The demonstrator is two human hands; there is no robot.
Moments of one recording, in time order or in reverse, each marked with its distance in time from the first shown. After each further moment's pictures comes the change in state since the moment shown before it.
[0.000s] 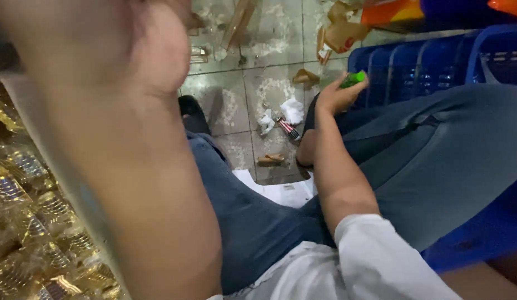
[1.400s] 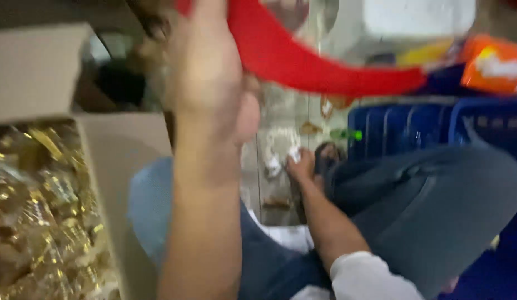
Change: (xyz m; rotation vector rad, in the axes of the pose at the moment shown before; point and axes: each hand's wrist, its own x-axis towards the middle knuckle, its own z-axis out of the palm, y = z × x) left_hand -0.020 0.014 0.062 -0.094 -0.006 -0.037; right_hand -0.089 0.087 0.003 -0.383 -1.010 0.018
